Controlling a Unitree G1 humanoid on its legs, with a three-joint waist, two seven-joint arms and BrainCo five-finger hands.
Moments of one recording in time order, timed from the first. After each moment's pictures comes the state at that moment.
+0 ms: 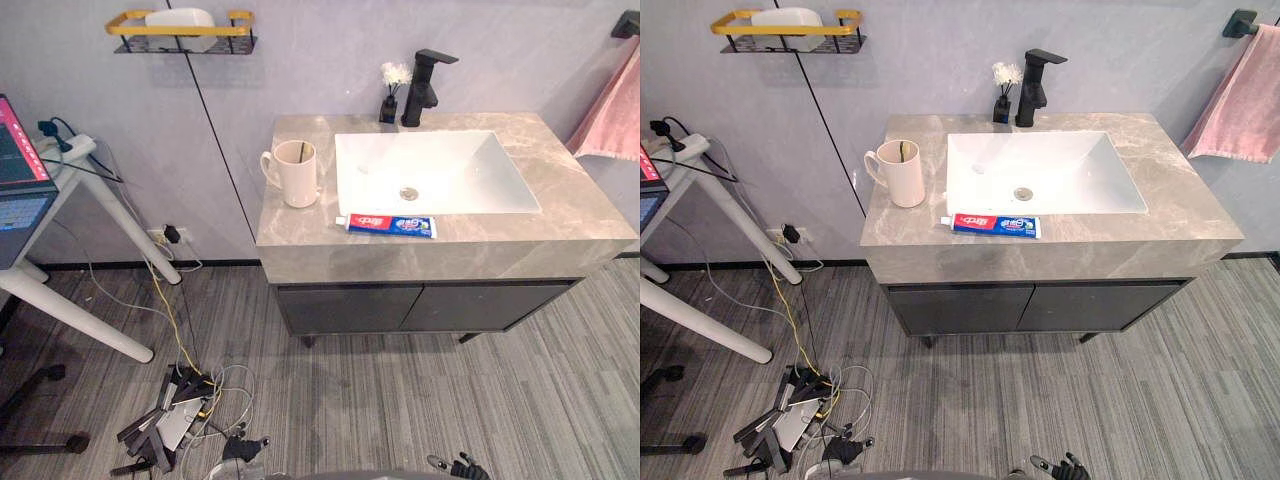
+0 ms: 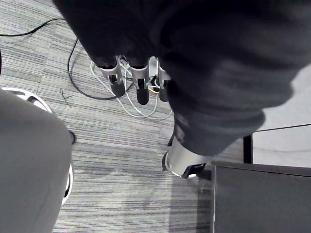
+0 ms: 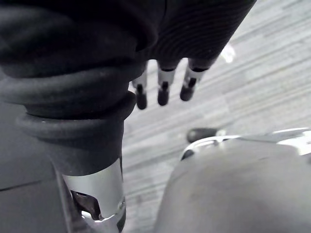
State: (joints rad) left arm 0.08 0.03 0.19 1.09 0.03 -0.14 0.11; right arm 0.15 -0.08 -0.30 1.12 0.05 -0.07 0.02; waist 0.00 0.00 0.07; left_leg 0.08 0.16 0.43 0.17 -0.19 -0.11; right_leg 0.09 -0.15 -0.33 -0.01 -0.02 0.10
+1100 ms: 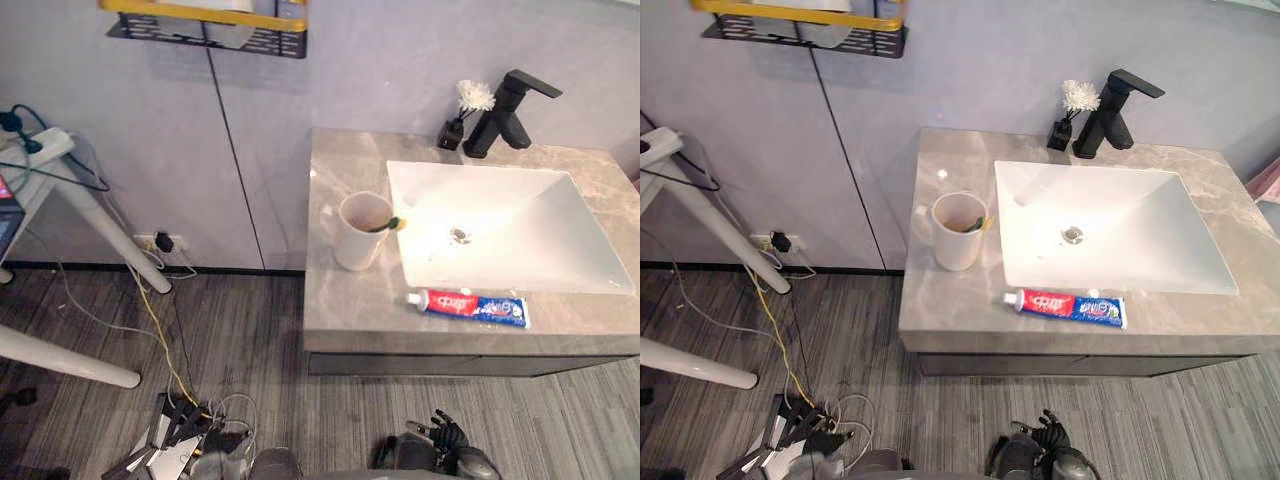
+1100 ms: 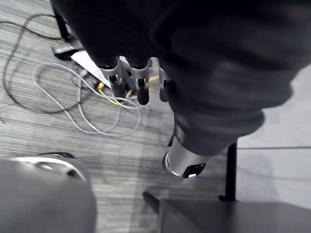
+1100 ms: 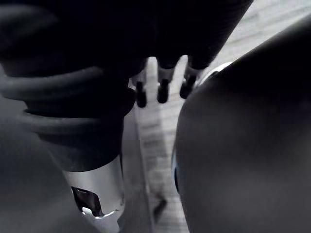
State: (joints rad) left arm 0.07 0.09 0.19 1.03 0.01 -0.12 0.11; right arm 0.06 -0.04 -0.17 1.05 0.04 -0.09 0.00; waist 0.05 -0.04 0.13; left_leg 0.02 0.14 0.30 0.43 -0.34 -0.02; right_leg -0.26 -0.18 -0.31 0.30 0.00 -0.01
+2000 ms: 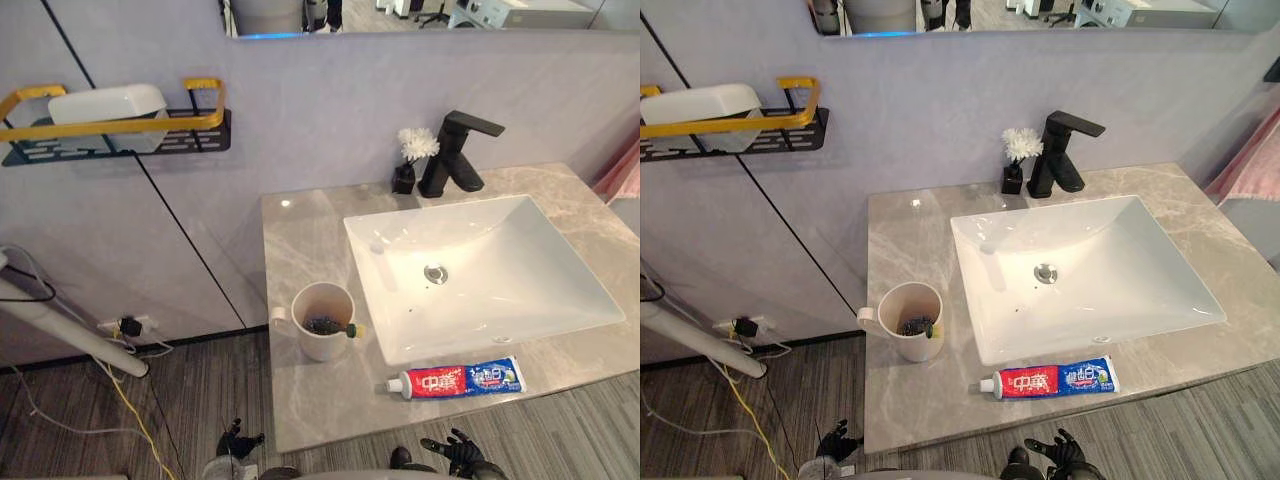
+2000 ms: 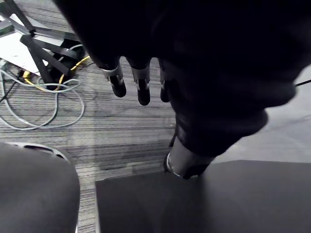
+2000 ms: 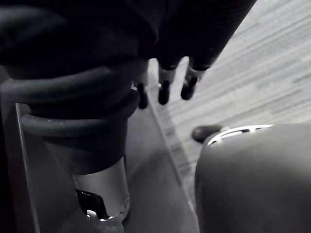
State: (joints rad) left arm 0.07 0.08 0.16 1.09 0.02 -0.14 0.11; right arm 0.05 -0.10 -0.19 1.14 0.04 -0.08 0.00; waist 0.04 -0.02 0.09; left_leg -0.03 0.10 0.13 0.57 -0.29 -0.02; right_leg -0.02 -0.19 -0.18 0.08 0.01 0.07
